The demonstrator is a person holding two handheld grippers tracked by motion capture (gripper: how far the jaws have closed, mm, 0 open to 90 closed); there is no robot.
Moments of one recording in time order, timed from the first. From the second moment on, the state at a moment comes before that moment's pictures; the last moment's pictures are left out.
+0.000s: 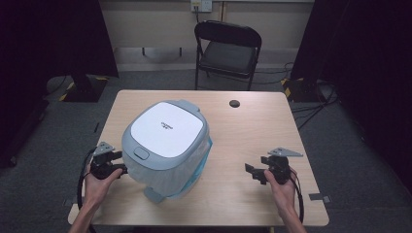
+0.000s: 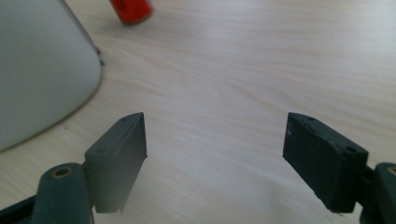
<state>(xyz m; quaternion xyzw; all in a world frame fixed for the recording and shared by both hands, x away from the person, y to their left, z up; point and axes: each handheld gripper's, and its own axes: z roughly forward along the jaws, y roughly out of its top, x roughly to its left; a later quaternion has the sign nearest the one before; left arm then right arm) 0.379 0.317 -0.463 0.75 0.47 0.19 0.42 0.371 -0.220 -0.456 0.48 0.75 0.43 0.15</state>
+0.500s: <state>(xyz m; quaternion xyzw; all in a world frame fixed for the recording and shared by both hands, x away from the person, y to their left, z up) 0.403 0.302 -0.459 0.77 0.44 0.17 0.43 0.380 -0.120 -0.433 0.38 0.78 0.47 0.15</state>
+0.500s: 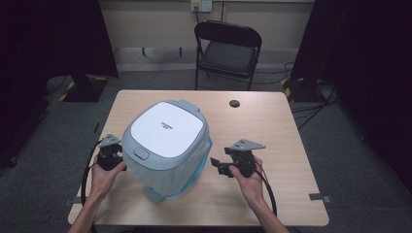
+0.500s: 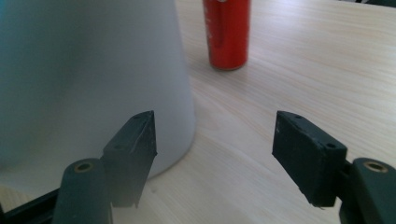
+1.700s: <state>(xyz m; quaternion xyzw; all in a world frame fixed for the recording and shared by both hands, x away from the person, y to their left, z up) 0.382 0.236 -0.455 0.78 0.39 0.12 0.47 0.366 -0.142 -0.441 0.42 0.75 0.47 0.19</state>
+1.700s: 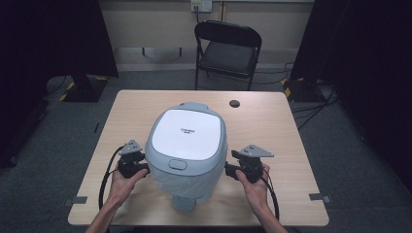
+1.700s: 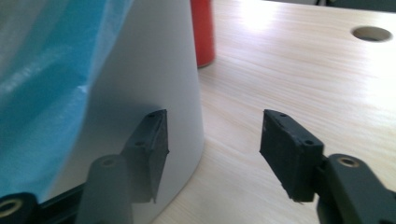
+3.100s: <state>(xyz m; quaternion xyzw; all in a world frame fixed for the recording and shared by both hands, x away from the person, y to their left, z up) 0.421 0.146 -0.459 0.79 0.39 0.12 0.46 0.399 -0.218 -0.439 0.49 0.70 0.46 0.24</state>
